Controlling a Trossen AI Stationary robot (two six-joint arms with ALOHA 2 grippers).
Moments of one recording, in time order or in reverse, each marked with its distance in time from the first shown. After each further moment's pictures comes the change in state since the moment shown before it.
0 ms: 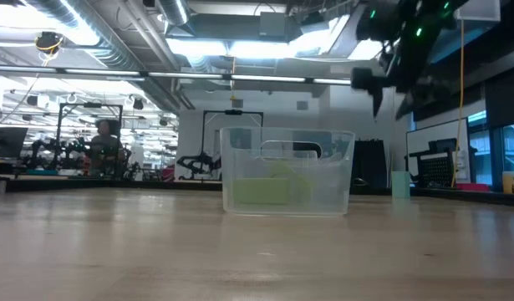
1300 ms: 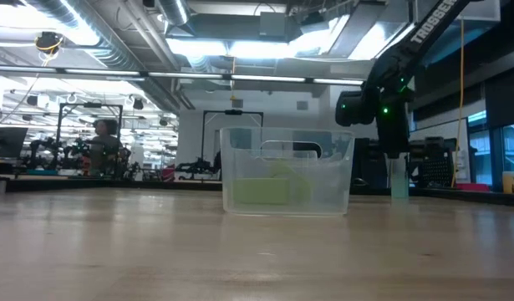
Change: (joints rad) left arm 0.000 0.000 0.000 0.010 -0.005 -0.043; right arm -0.266 0.479 -0.044 0.163 -0.042 0.311
